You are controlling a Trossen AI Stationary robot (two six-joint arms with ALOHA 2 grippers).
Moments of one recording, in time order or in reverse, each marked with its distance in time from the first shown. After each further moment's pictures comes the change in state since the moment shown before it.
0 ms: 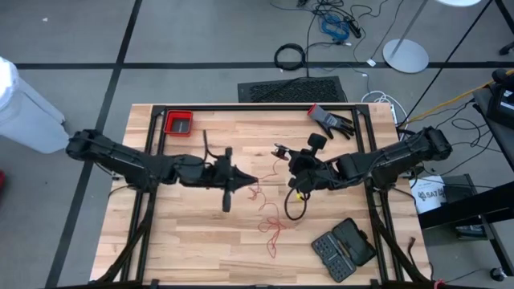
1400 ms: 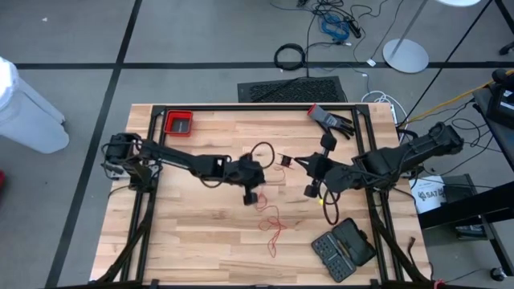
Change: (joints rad) left arm 0.191 0.383 0.105 -0.370 0.086 0.018; right arm 0.125 -0.201 0.000 0.044 -0.129 -0.004
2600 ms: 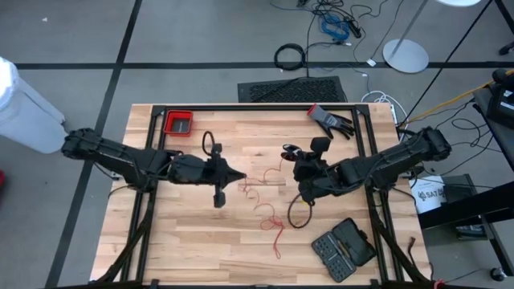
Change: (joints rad) left arm -0.211 -0.478 0.000 -0.099 -0.181 -0.019; right arm -0.082 0.219 0.000 -0.259 0.229 -0.072
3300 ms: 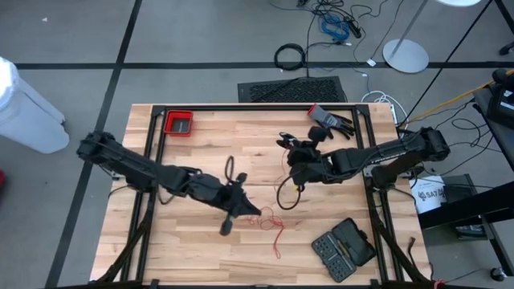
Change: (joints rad) left arm -0.067 0.242 0.000 0.326 0.281 0.000; right arm -0.121 0.008 0.000 0.178 -0.013 -0.023
